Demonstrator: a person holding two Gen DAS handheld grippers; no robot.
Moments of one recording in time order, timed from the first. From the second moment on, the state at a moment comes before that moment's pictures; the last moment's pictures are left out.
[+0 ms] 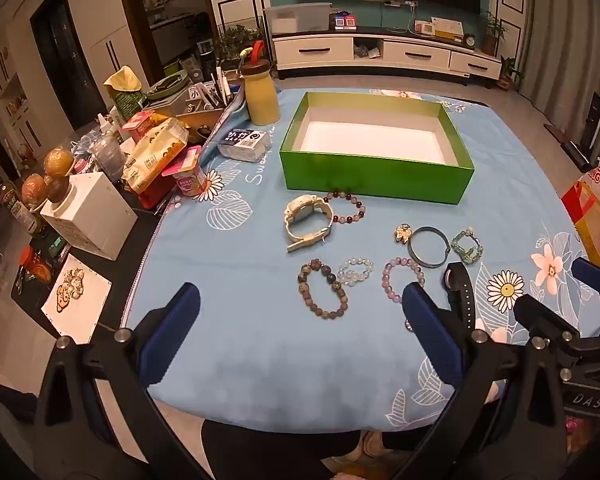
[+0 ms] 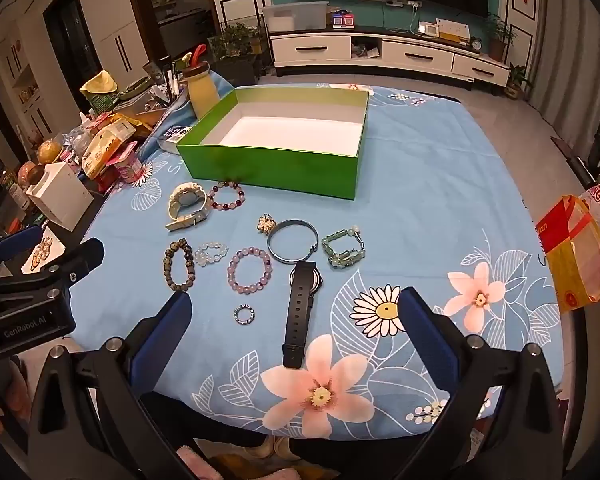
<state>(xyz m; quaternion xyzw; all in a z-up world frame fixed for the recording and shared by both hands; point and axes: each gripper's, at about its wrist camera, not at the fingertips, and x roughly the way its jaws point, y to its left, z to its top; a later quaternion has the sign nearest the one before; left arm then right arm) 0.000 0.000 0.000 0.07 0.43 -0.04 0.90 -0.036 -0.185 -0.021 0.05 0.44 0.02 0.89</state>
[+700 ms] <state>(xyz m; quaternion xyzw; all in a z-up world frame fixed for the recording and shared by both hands) 0.004 -0.004 -0.008 0.07 0.43 -0.04 0.90 -0.029 -0.190 -0.026 0.06 0.45 0.01 0.89</state>
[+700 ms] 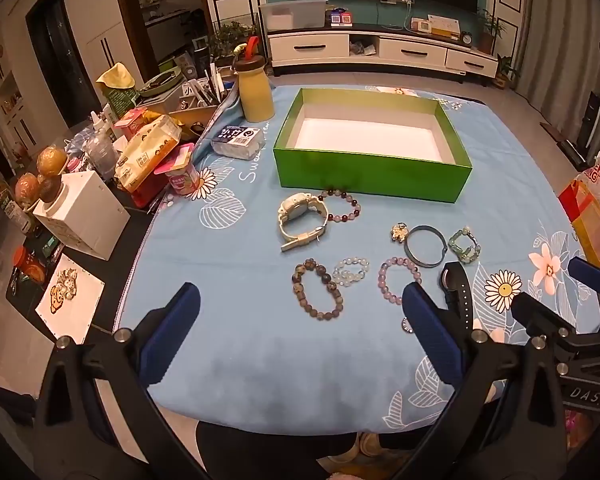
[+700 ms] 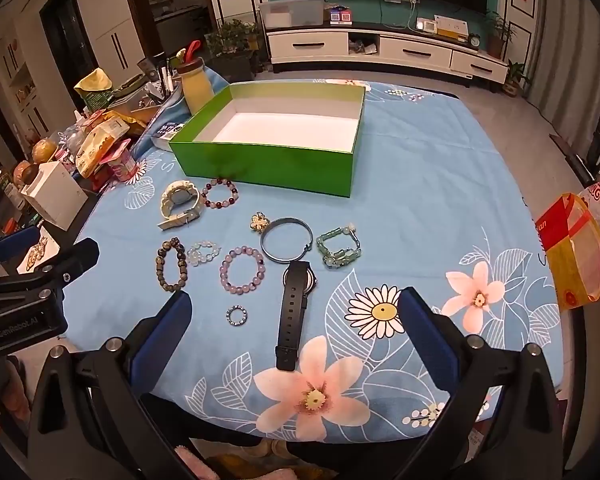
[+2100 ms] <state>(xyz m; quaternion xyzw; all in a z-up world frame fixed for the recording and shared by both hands) 0.003 -0.006 -0.002 0.08 0.43 -0.05 0.90 -0.033 -0.193 -0.020 0.06 0.44 0.01 0.89</state>
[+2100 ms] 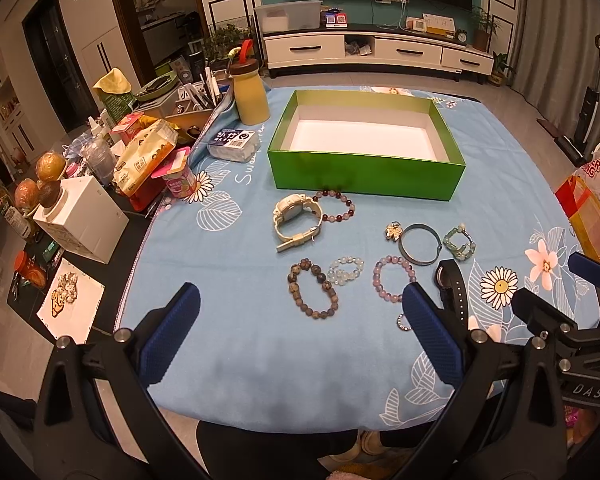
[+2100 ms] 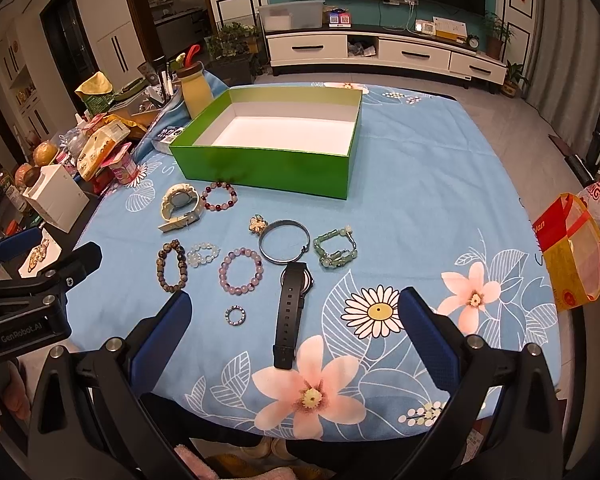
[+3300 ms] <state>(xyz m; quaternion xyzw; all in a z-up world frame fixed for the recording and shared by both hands) 0.001 -0.003 -0.008 0.04 0.44 -0.09 0.89 -0.036 -0.196 -0.023 0.07 0.44 0.02 0.89</state>
